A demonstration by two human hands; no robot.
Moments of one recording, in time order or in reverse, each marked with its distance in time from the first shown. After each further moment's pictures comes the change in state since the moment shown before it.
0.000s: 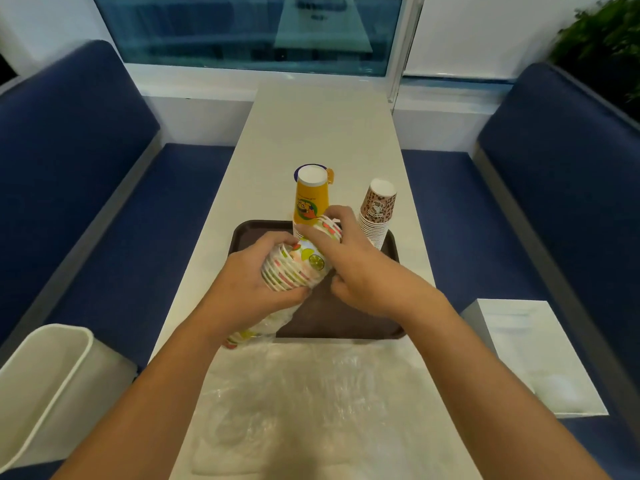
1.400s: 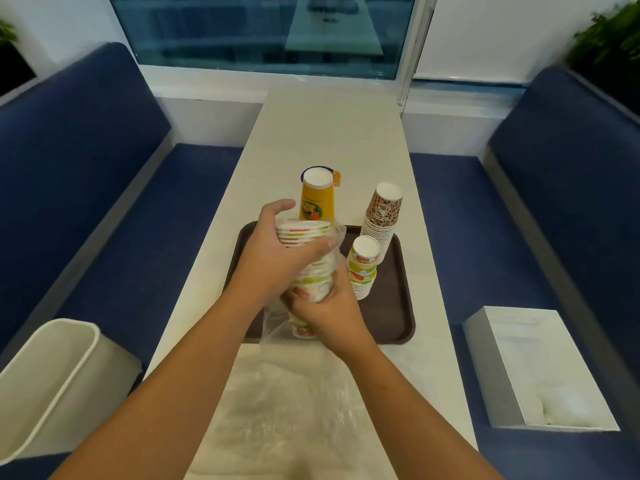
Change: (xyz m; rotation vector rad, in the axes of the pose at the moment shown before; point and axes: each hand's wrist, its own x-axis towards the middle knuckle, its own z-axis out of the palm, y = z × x) left_hand 0.032 0.037 0.019 -0.321 0.203 -0.272; right_hand -0.005 -0.035 0.084 1.258 0.396 0.314
